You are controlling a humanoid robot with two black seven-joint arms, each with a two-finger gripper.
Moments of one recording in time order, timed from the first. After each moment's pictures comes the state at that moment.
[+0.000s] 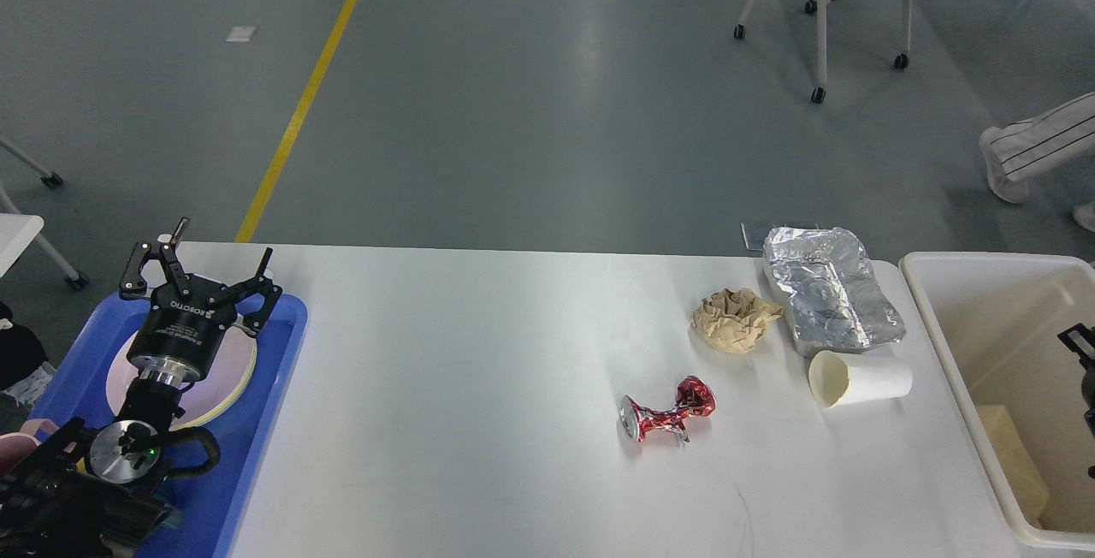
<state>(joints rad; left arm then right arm) -0.48 0.25 -1.18 -0.41 -0.12 -0.81 -0.15 0.63 -0.45 -0.83 0.01 0.28 -0.05 0.11</state>
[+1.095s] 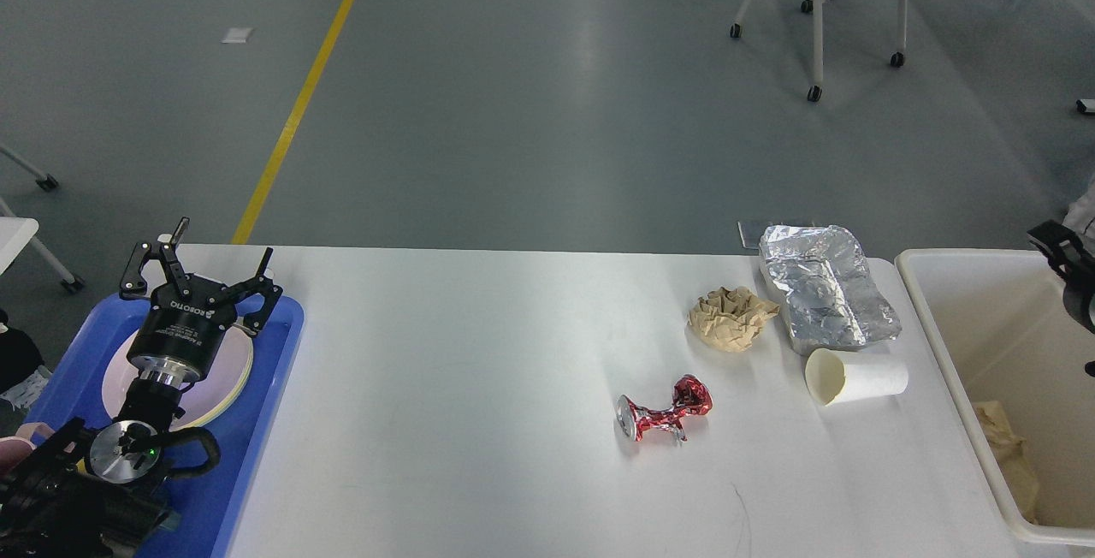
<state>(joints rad) -0.48 0.25 -1.18 -0.41 -0.12 -0.81 -0.15 1.10 -0.62 -0.88 0.49 0.24 -0.02 0.11</state>
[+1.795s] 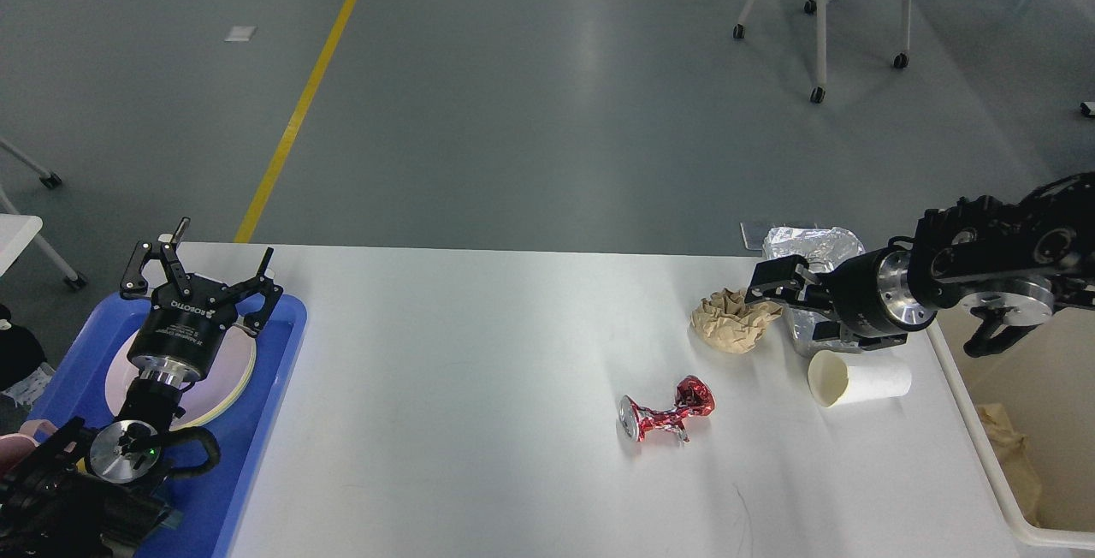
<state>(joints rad) -0.48 0.25 -1.18 -0.41 -0.11 -0.81 -0.15 1.75 -0.45 -1.15 1.40 -0.03 0.17 0.14</state>
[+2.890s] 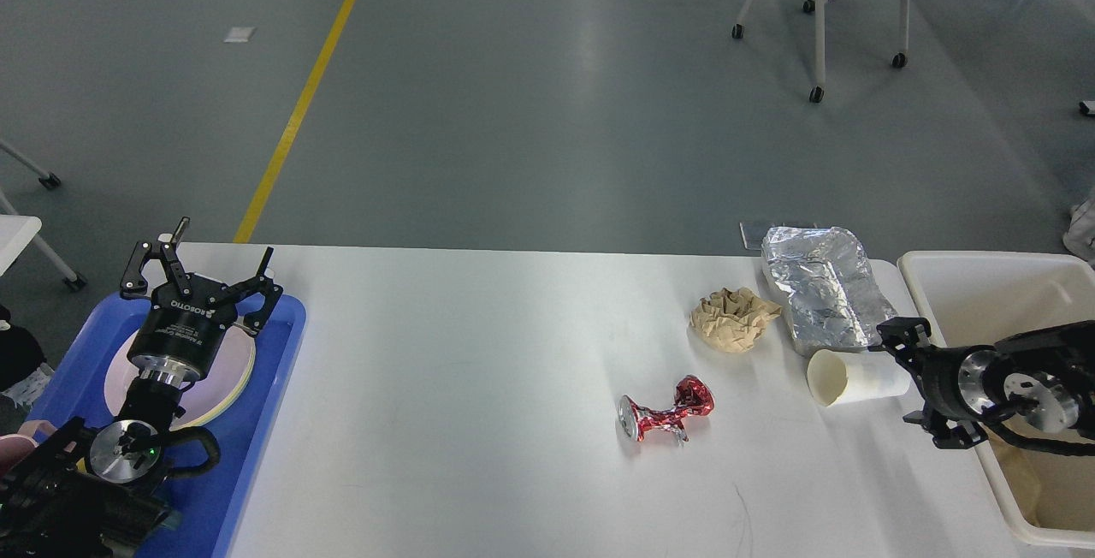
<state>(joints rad) -0.48 0.25 -1.18 -0.41 -0.12 -0.81 -0.15 1.23 -0.52 -1.13 0.96 0.59 0.15 0.11</state>
